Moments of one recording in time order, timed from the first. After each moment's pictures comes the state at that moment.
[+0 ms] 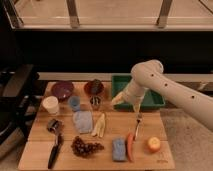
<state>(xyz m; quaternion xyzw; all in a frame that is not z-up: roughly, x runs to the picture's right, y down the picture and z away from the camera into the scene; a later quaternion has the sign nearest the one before) 0.112 0.098 0.729 -0.21 -0.29 -0.50 0.79</state>
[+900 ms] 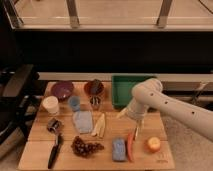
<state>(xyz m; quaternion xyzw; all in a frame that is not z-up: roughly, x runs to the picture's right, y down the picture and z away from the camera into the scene) 0.143 0.198 0.762 -0.26 -0.29 -0.46 0.80</state>
